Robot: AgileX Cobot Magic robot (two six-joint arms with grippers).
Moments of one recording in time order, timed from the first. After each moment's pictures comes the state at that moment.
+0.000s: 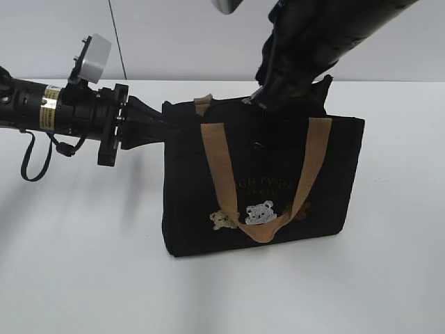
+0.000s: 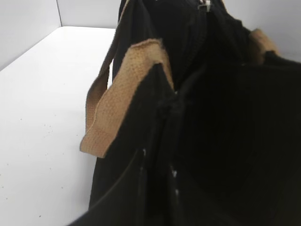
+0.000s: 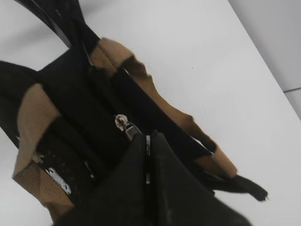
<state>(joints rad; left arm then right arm) -0.13 2.04 -1.12 1.59 -1.25 -0.72 0.66 1.57 -1.31 -0.13 0.72 -0.35</state>
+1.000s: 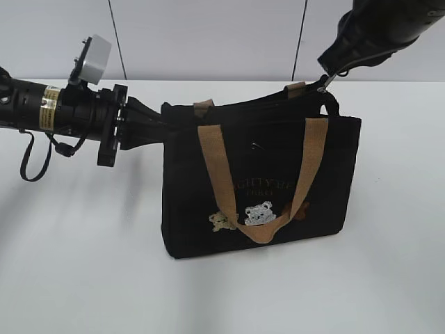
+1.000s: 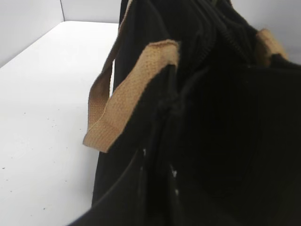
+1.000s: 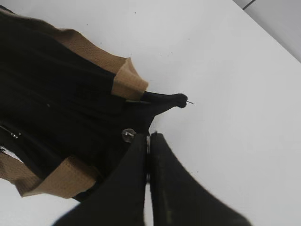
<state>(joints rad) -0.13 2.04 -1.12 1.59 -1.24 -0.72 0.47 1.52 -1.31 -0.12 0.84 -0.21</state>
